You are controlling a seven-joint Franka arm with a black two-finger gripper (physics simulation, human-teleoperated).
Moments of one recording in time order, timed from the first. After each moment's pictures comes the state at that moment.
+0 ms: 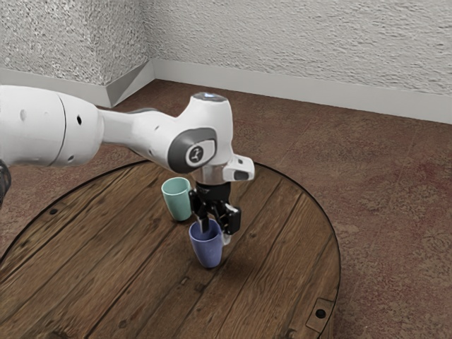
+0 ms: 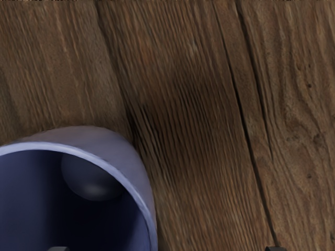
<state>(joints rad) -0.32 0.30 0.04 -1.86 -0.06 2.01 -0.01</state>
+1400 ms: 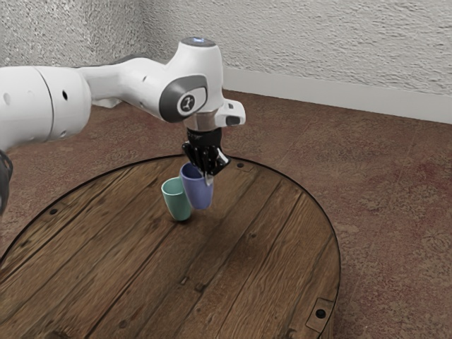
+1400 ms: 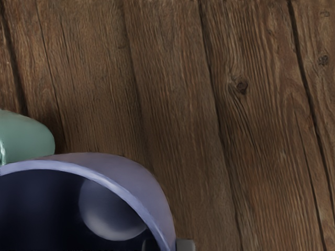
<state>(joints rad) -0.30 0.32 0.10 -1.60 0.06 1.90 -0.04</state>
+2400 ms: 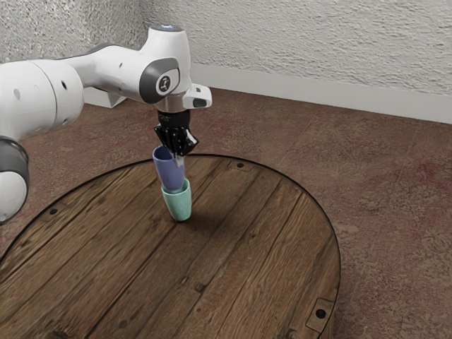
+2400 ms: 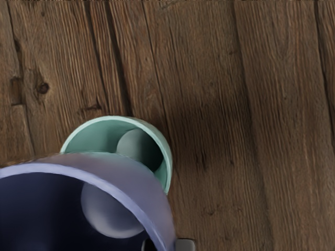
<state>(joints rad) -0.25 0.41 0.24 -1.47 0.00 1.83 0.14</state>
